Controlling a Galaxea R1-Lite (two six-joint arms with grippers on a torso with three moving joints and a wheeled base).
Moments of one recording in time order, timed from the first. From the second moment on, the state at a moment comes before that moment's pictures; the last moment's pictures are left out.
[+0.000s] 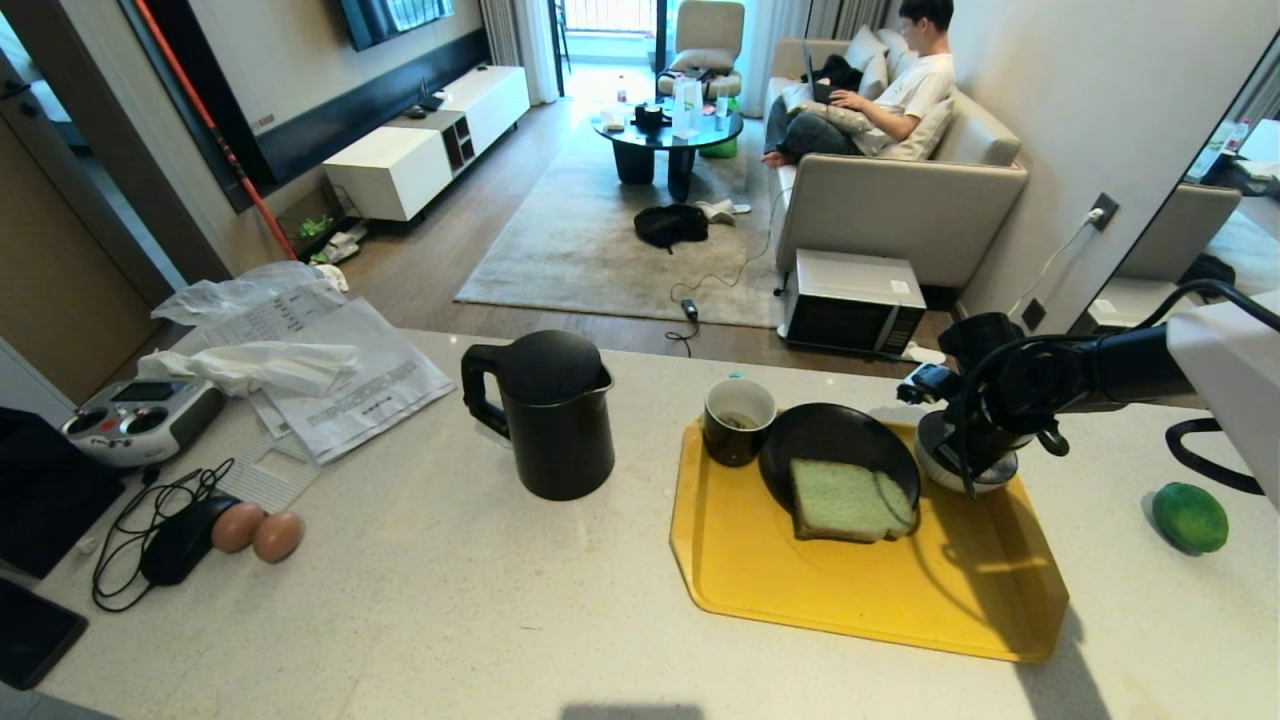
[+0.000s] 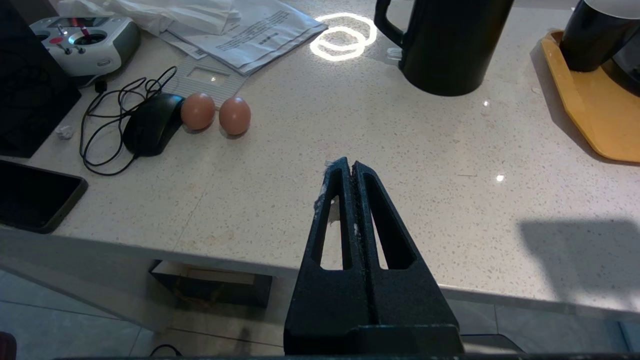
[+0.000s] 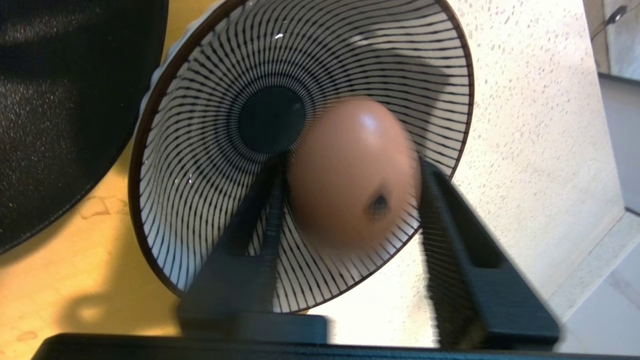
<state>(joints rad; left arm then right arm) 0.00 0.00 0.00 0.00 0.00 0.00 0.02 2.31 -1.67 0.29 -0.42 -0.54</state>
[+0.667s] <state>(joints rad) 0.00 0.00 0.00 0.00 0.00 0.00 0.02 2.28 -1.66 0.30 -0.41 -0.54</state>
